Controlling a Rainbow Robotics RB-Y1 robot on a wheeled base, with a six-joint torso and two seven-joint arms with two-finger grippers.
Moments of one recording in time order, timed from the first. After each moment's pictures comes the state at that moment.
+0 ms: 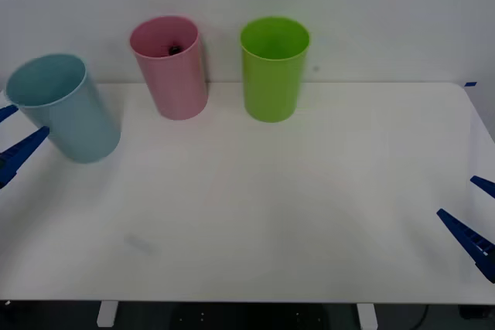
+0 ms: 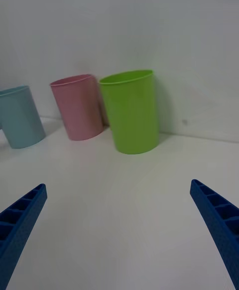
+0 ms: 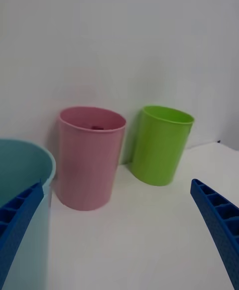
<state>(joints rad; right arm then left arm) 0.35 -0.40 -0.52 -1.66 0.96 -1.22 0.00 0.12 0.68 0.42 -1.50 -0.81 -1.03 0.10</state>
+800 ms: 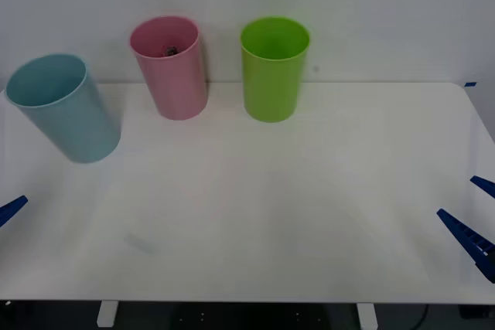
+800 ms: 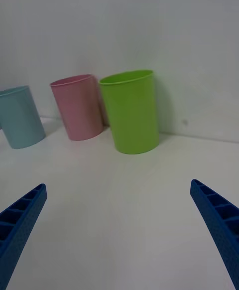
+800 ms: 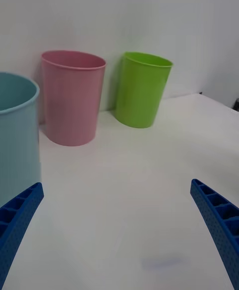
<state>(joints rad) 0.35 -0.40 -0.52 -1.66 0.96 -1.22 0.00 0.34 0.74 0.48 -1.51 -0.81 -1.19 0.07</state>
